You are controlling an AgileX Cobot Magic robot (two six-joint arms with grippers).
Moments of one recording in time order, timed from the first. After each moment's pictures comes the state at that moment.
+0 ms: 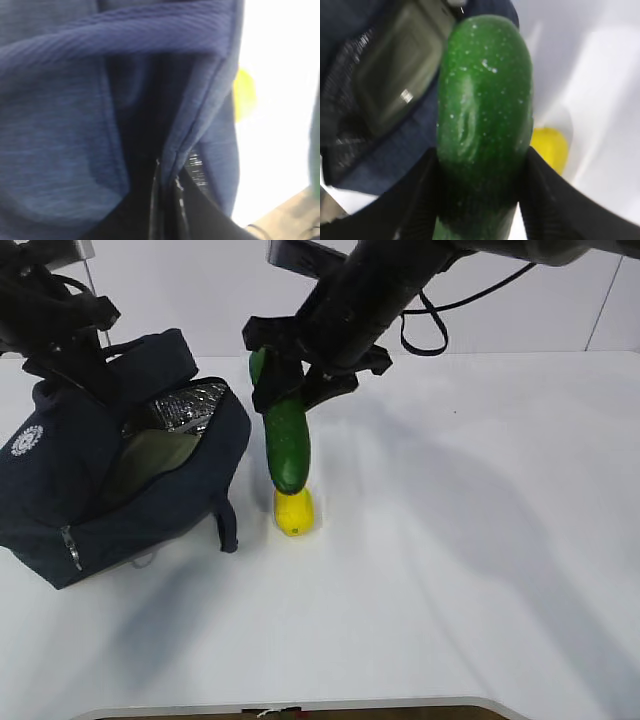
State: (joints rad) left arm -0.12 1.91 -1.69 -0.40 1.23 0.22; right arm 0.46 2.13 -1.96 0.46 1.08 -0.12
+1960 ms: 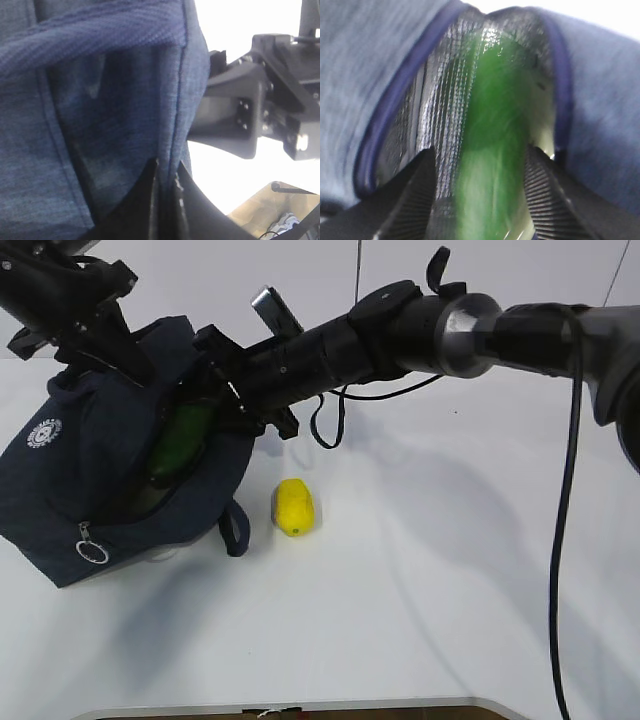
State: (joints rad) left arm -0.12 1.91 -1.69 -0.63 1.23 0.22; right arm 0.46 2.37 -1.96 1.23 0.80 -0.33
